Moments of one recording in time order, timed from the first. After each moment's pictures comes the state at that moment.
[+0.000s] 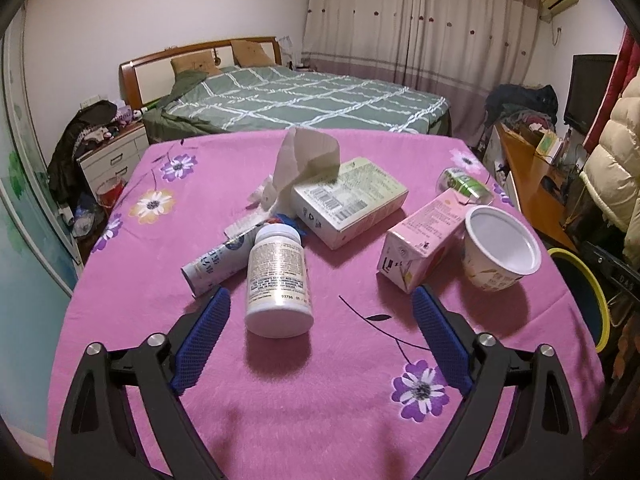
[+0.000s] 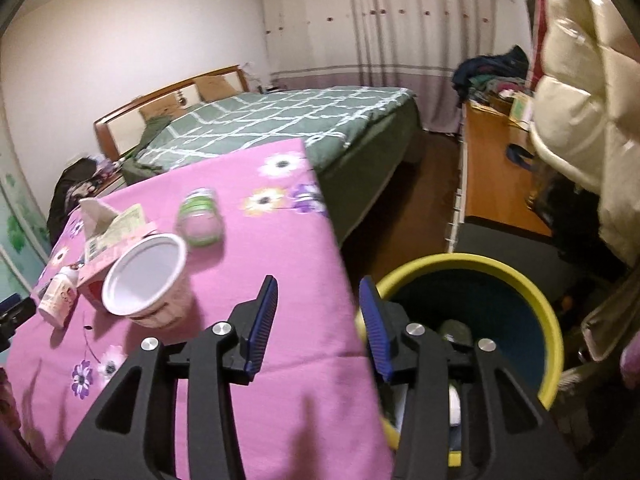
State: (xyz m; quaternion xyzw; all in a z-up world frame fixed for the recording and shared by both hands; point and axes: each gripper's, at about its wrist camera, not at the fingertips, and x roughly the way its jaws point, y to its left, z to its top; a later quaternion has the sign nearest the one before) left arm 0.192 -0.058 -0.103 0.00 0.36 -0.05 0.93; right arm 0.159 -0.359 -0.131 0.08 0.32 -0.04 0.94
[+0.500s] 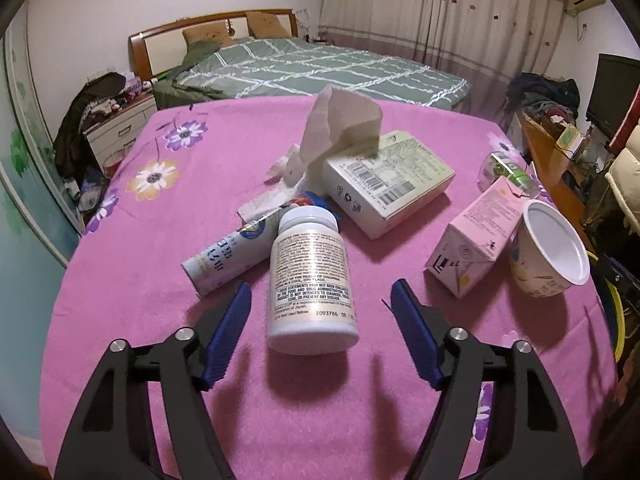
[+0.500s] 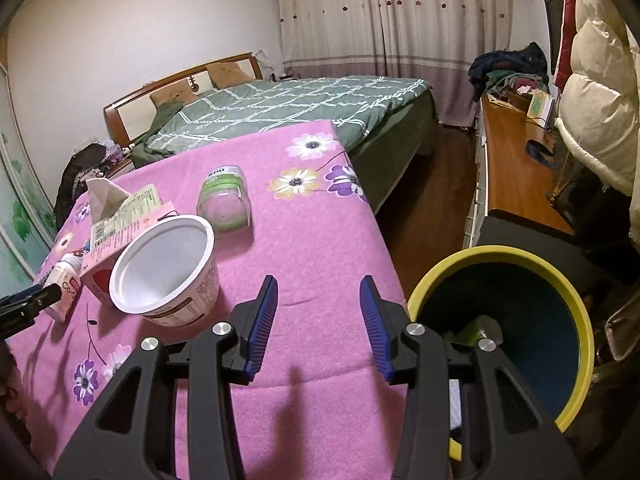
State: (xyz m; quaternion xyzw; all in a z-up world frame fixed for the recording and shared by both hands) left arm 0.235 -0.040 -0.131 -0.01 0.41 -0.02 0.91; right arm 0.181 -0.330 -0.145 0.08 0.34 -0.02 0.94
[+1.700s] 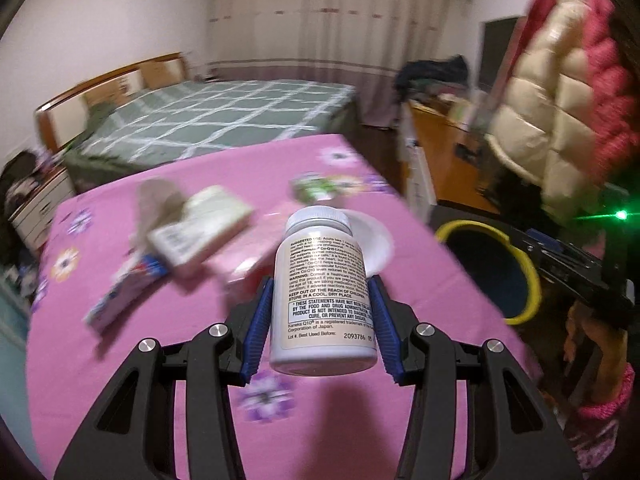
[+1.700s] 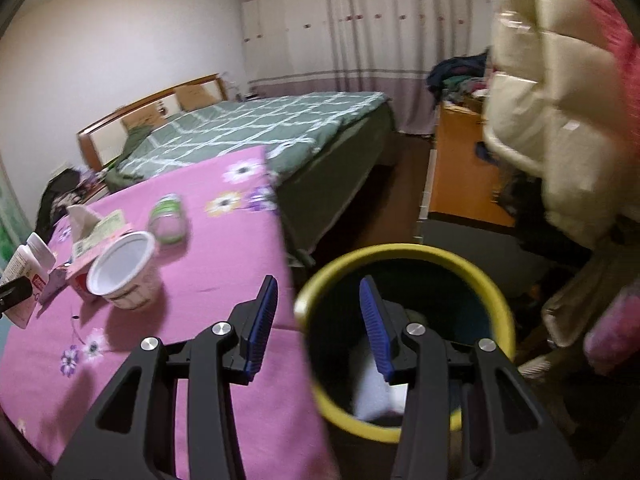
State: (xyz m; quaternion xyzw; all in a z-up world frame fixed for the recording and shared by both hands) left arm 0.159 -0.176 -0.055 0.06 0.35 -0.22 0.91; right arm 0.102 -0.415 -0.122 0.10 0.31 -0.10 0.94
